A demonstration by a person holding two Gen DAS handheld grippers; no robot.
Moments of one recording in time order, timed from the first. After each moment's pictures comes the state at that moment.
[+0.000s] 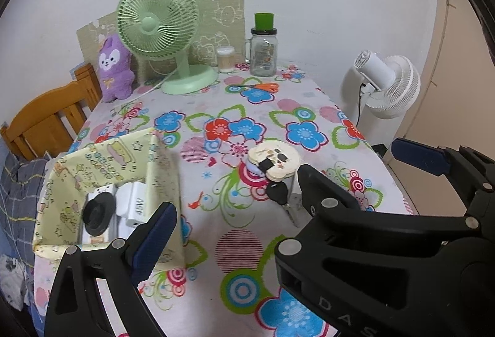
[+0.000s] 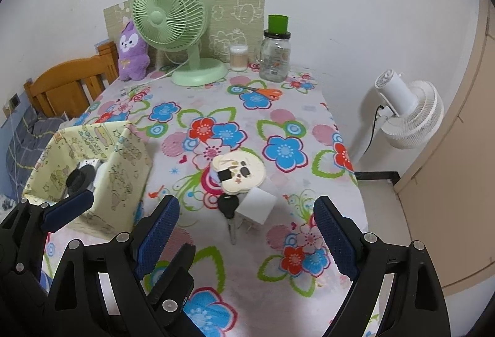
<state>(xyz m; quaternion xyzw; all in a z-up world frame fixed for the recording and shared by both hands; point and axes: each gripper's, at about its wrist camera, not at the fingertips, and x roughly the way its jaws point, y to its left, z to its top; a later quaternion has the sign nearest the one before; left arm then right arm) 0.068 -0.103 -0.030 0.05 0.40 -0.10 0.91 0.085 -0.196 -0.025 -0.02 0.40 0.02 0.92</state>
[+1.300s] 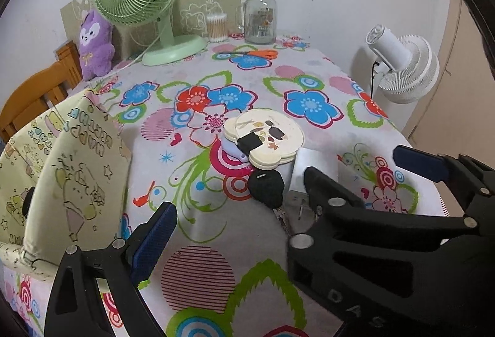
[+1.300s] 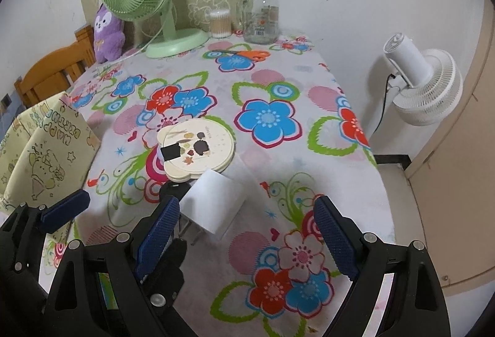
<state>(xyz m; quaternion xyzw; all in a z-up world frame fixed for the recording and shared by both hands) 0.116 -0.138 -0.110 0.05 0.42 -0.08 0.90 0.137 -0.236 -0.115 0.00 0.44 0.03 0.90</state>
